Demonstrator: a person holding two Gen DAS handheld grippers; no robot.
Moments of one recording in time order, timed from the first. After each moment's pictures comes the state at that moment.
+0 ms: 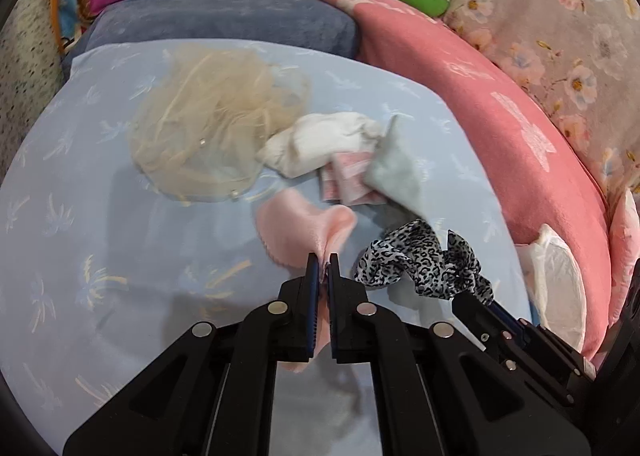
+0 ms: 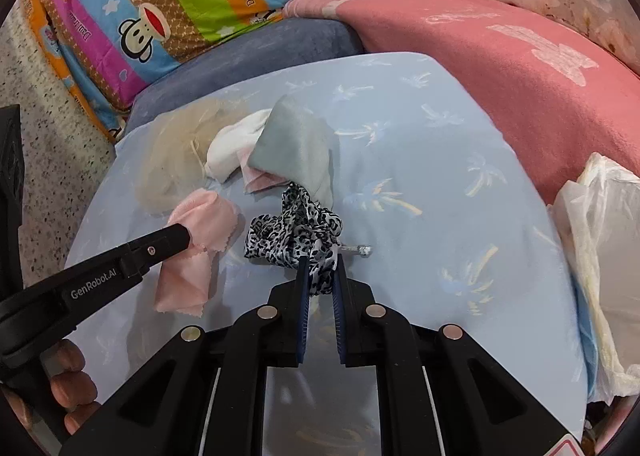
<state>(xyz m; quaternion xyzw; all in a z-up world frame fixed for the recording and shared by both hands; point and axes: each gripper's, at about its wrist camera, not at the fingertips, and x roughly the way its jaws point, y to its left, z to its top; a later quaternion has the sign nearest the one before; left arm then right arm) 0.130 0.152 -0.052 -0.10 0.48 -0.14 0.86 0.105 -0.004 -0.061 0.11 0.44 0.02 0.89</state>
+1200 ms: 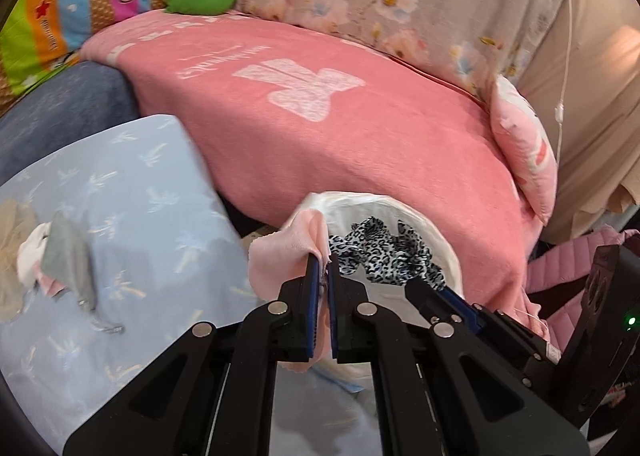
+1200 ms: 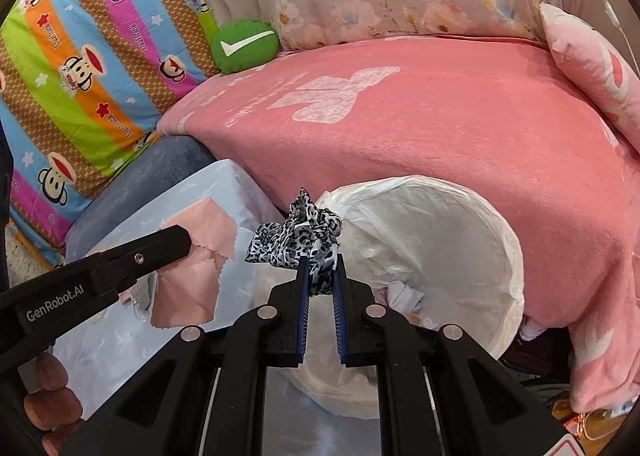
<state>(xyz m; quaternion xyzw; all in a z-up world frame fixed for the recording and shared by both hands) 0.077 -0.085 0.016 0.02 0.42 -0.38 0.82 -0.010 -0.236 -0.011 0.21 0.34 -0.18 0.90</state>
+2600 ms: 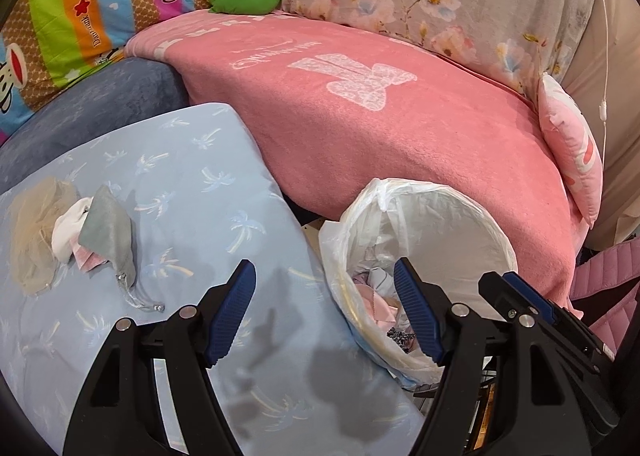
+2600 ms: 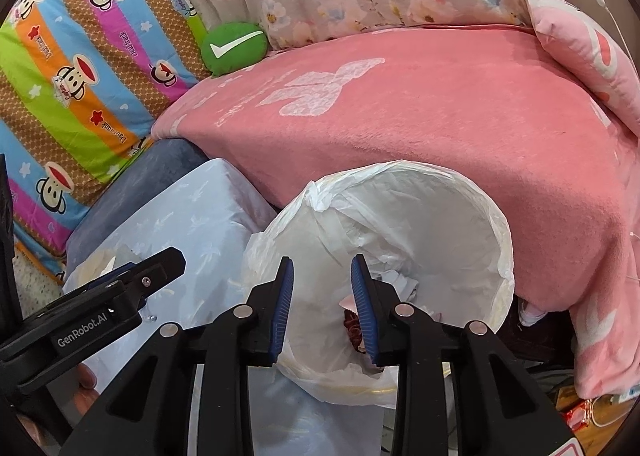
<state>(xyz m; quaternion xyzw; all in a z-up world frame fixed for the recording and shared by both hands) 0.074 -0.061 -0.003 0.04 0.42 -0.29 0.86 -0.019 -0.233 -0.018 0.23 0.34 -0.18 0.90</state>
